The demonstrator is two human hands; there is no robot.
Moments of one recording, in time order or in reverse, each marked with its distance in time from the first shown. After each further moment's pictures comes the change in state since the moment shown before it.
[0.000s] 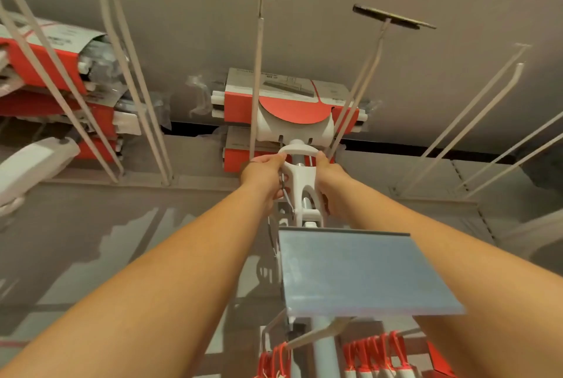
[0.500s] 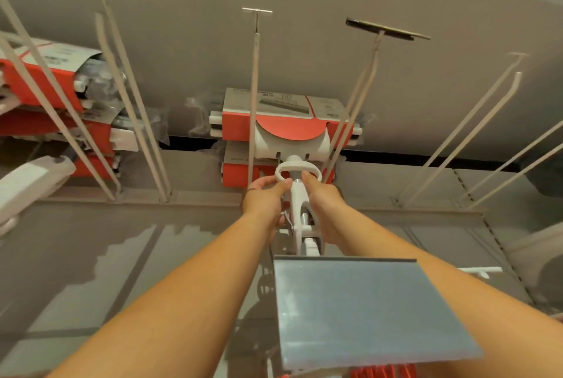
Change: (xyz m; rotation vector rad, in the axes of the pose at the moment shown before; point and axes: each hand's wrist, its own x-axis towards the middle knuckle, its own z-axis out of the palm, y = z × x) left_hand 0.002 -0.023 -0.001 -0.041 -0.011 -0.004; right_hand -0.005 0.016 0.003 0.094 -0.140 -0.049
